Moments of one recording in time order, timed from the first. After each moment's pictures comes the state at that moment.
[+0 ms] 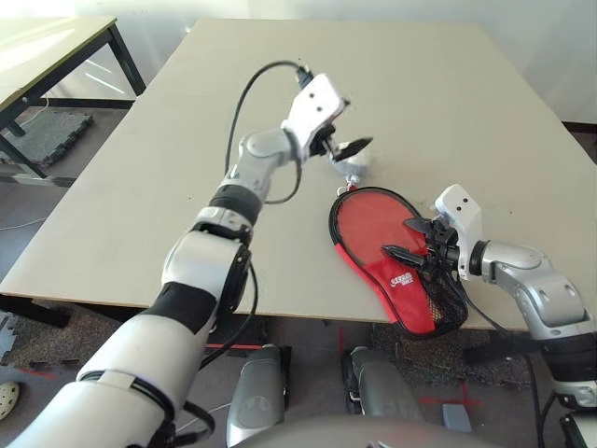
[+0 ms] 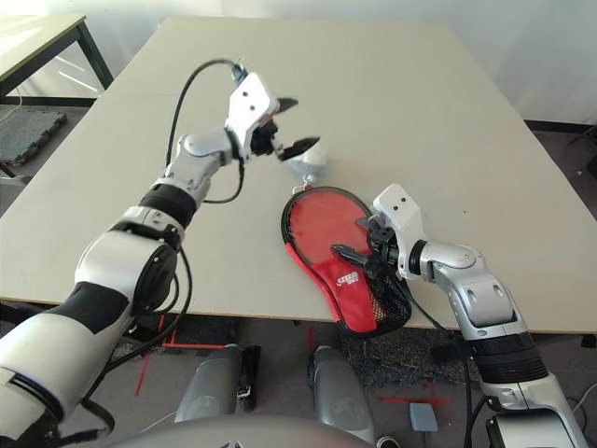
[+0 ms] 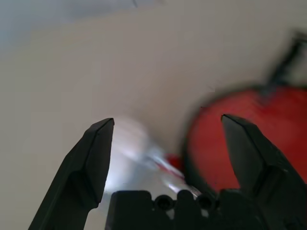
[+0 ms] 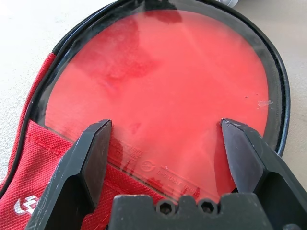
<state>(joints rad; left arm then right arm) -0.94 0.18 -0.13 0.88 0.02 -0.16 -1.13 -0.19 -0.60 0.05 -0.07 0.27 0.57 0.80</state>
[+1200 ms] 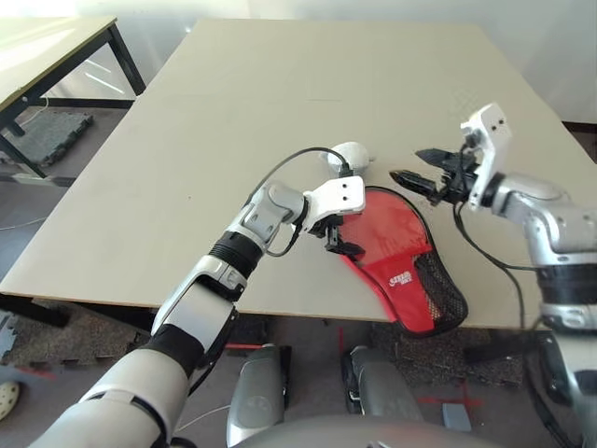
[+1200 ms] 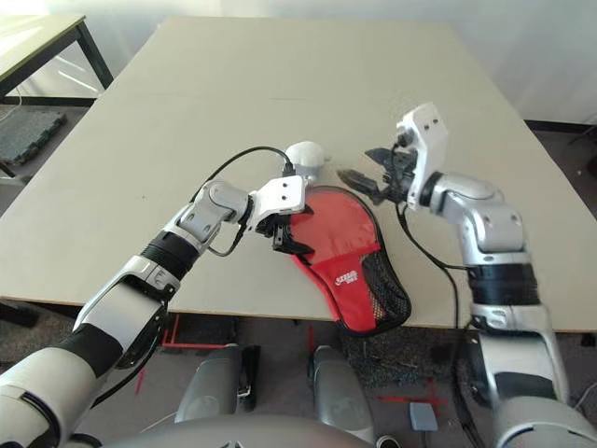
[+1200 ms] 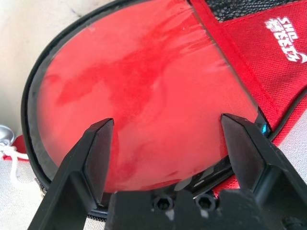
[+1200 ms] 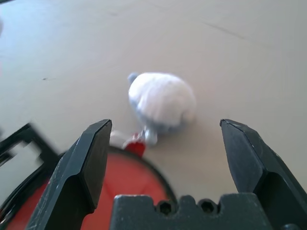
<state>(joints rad) -0.85 0.17 -0.44 0.63 0.12 0.12 -1.17 -0.70 -0.45 0.01 0.38 0.23 0.42 0.75</state>
